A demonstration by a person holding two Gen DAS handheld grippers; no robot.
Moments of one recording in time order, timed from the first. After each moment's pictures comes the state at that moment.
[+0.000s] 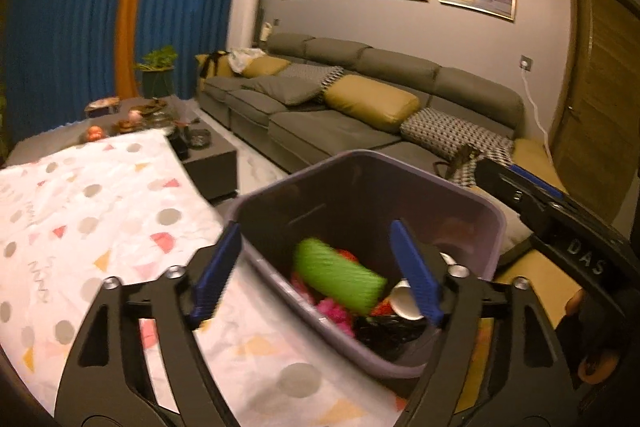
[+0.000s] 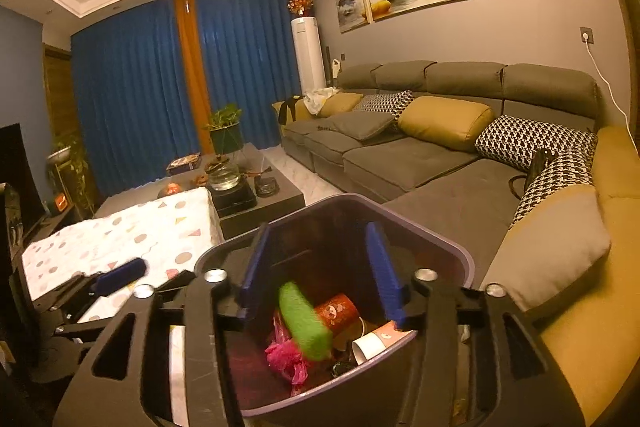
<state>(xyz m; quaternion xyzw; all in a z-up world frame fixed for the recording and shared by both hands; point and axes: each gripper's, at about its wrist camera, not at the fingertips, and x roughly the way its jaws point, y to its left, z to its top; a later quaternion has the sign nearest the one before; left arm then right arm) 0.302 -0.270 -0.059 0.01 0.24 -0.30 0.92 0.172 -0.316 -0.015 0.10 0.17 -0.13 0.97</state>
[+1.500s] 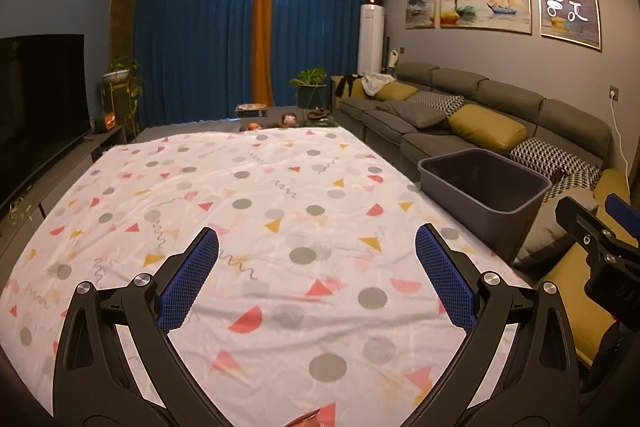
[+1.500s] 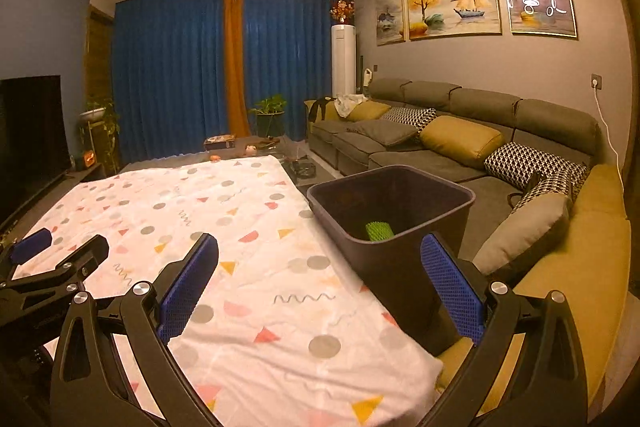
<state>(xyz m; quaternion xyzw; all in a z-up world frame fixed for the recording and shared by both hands) 0.098 -0.068 -0.020 0.00 0.21 -0.07 0.98 0.028 -0.163 -0.007 0.03 0.17 -0.10 0.98</state>
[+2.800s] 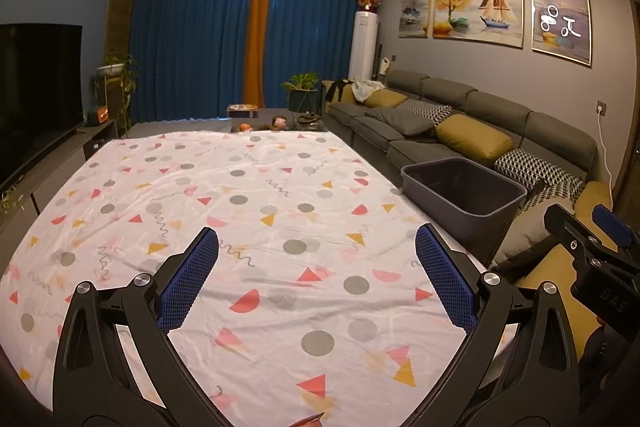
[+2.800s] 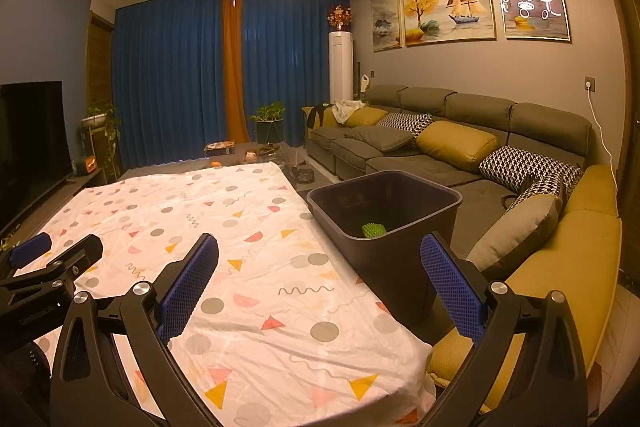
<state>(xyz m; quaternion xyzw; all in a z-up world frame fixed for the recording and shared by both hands) 0.067 -0.054 -0.005 -0.03 0.20 -0.10 0.97 -0.005 -0.159 -0.001 0.03 0.15 -0.10 0.98</state>
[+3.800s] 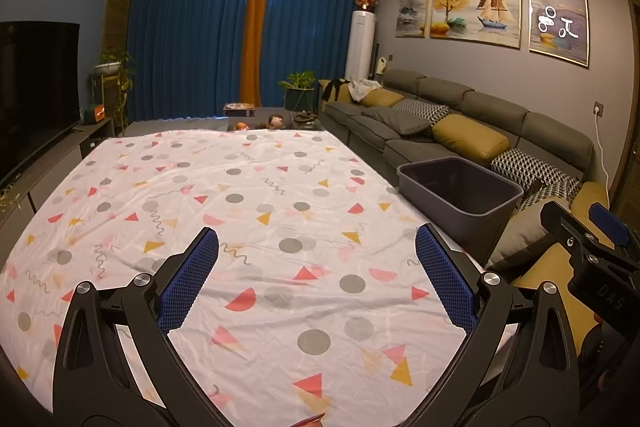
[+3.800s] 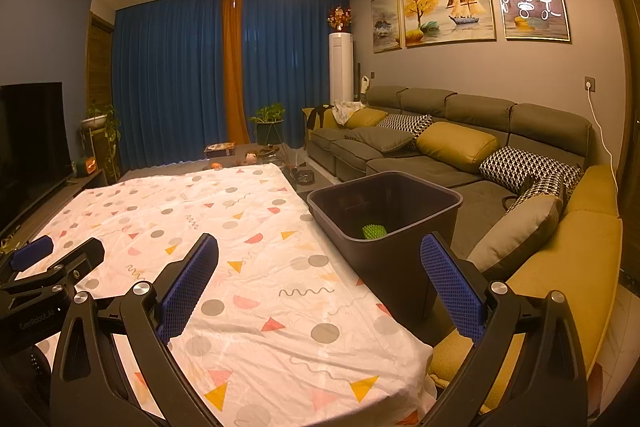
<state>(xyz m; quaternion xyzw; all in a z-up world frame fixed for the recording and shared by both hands) 0.068 -0.057 -0.007 -0.03 0.20 -0.10 0.97 -0.003 -0.160 0.001 0.03 0.15 -0.10 0.98</state>
